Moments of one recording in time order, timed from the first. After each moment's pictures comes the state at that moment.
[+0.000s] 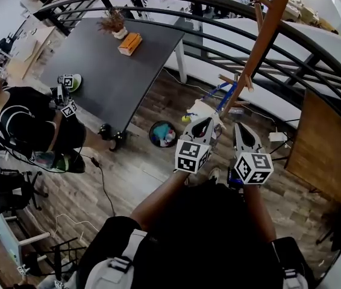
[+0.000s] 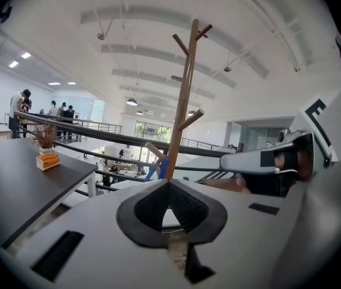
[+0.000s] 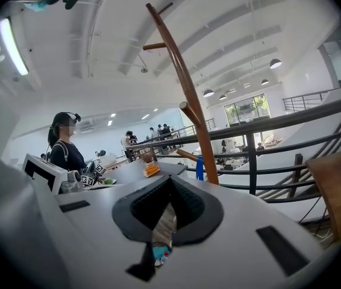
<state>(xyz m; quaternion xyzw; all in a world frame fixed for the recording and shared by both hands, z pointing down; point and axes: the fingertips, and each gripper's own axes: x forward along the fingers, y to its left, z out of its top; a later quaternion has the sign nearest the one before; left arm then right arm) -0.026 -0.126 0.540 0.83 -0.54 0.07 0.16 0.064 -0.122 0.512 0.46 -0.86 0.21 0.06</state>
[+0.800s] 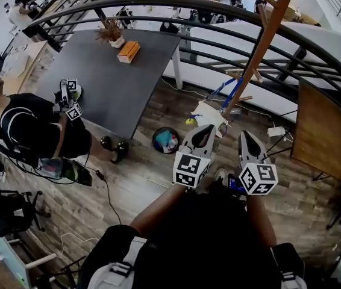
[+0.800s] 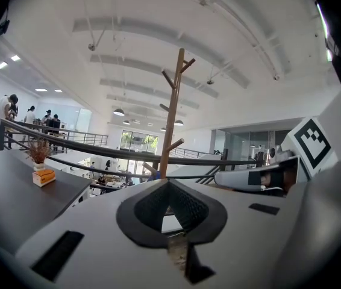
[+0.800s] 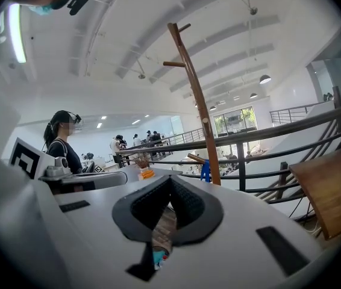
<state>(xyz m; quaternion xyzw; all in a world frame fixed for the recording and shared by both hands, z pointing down) -0.069 -0.058 0.479 0.87 -0.49 0.04 0.11 0.034 -0.050 0.483 0.53 -0.83 0.18 0.04</state>
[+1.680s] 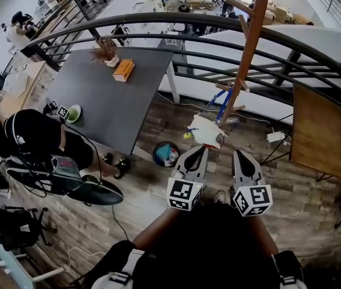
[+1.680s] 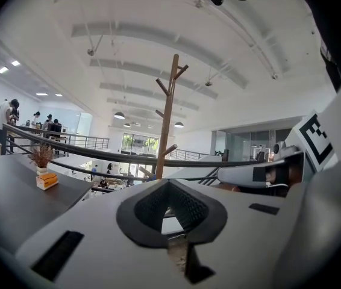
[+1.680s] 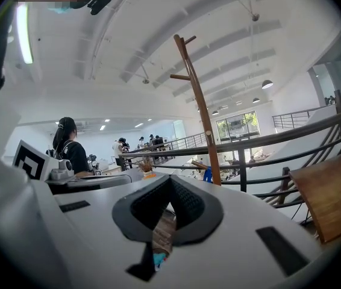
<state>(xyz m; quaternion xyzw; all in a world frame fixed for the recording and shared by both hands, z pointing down) -0.066 -0.021 0.458 0.86 -0.49 0.03 0.10 0.033 -0.009 0.454 0.52 -0.84 0.15 0.03</state>
